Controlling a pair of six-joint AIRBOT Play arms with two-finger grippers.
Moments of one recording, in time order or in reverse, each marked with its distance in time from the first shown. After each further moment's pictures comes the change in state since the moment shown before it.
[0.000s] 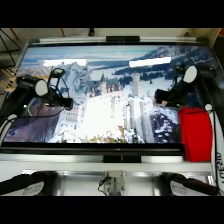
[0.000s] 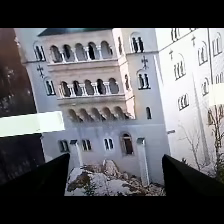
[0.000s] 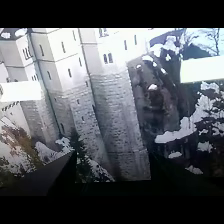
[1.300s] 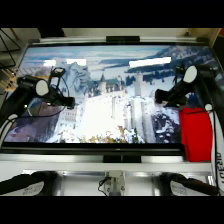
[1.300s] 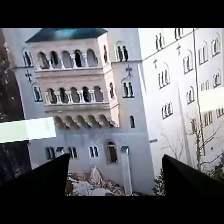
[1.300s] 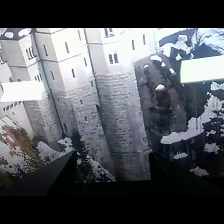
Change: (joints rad) left arm -0.002 -0.006 0.000 -0.041 0.055 -0.017; right arm 0.000 0.000 0.000 0.001 0.000 0.000
